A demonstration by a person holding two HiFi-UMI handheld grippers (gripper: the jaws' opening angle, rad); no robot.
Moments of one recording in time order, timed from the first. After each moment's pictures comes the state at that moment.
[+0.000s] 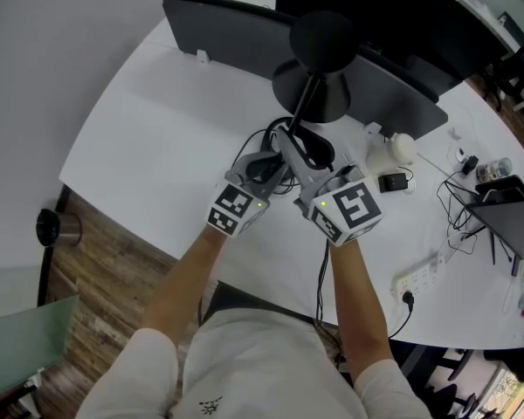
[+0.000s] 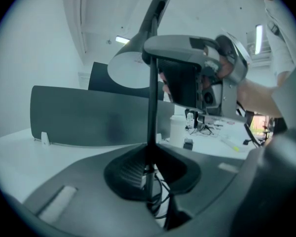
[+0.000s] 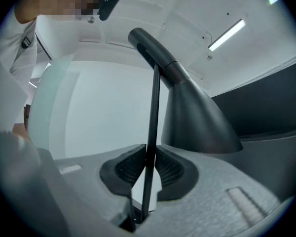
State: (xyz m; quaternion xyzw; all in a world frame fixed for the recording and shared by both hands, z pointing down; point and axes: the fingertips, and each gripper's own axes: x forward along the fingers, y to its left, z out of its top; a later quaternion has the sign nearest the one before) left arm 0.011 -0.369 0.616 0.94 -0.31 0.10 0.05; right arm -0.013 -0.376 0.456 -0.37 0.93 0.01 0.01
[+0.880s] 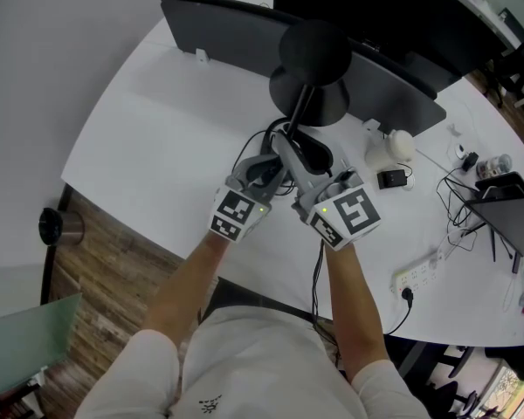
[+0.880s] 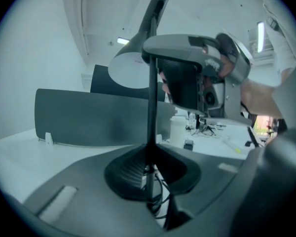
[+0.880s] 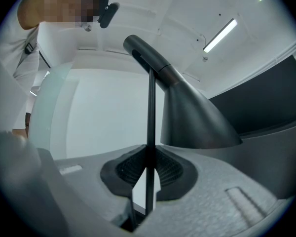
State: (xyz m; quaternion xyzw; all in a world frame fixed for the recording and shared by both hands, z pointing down) left arm 0.012 -0.359 0.613 0.94 -0.33 0.10 0.04; right arm -0.011 -0.364 0.450 -0.37 0.93 0.00 0.04
